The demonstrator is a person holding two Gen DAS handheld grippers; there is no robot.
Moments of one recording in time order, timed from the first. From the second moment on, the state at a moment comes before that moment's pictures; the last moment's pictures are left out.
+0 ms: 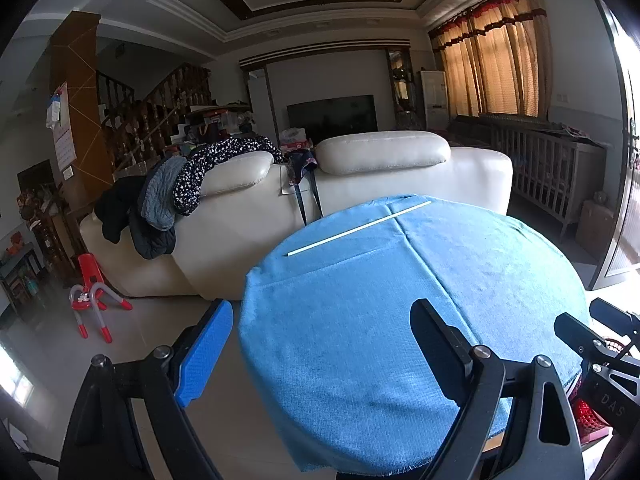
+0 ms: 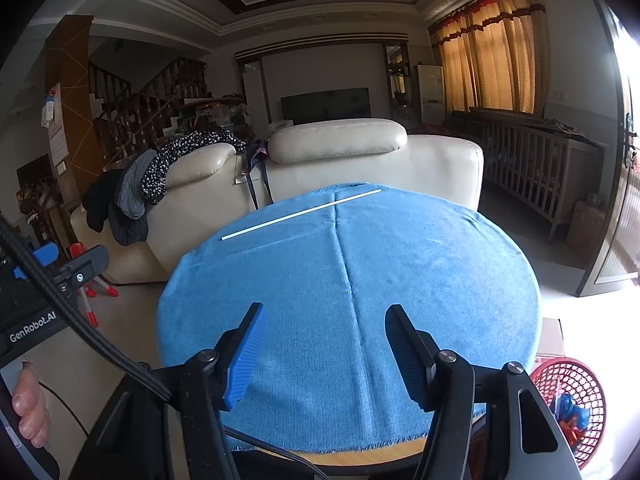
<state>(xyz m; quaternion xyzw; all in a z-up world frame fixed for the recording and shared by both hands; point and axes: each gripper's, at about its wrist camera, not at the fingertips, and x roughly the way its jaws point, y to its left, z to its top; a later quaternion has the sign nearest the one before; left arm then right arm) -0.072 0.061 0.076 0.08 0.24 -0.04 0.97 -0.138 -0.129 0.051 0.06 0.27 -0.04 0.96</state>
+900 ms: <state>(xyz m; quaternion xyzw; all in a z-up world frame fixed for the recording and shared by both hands) -0.070 0.055 0.069 0.08 0.25 -0.05 0.96 -0.134 -0.131 0.046 0.07 0.28 -0.04 0.96</state>
